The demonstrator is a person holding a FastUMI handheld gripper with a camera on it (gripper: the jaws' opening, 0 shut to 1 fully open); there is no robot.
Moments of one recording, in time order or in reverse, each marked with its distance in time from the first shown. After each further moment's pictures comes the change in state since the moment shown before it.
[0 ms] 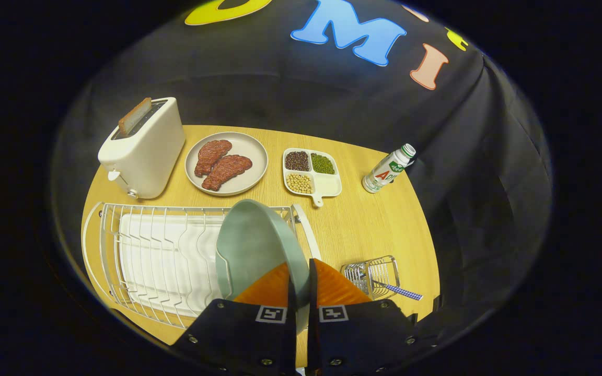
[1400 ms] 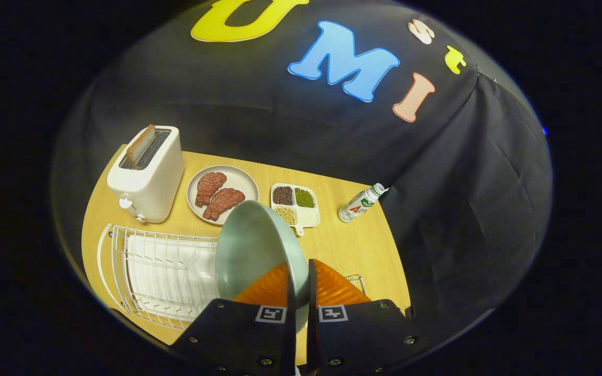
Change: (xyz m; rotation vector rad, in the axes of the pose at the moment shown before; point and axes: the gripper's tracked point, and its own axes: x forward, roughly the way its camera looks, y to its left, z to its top) arm -0.075 -0.015 0.057 -0.004 -0.114 -0.089
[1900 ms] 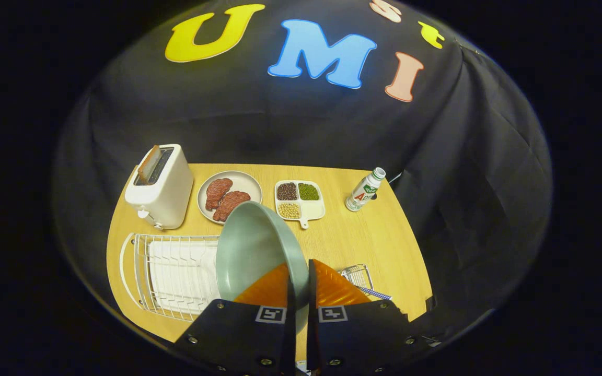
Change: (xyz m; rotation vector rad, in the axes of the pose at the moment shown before) arm -0.015 -0.056 -0.022 0.153 0.028 0.171
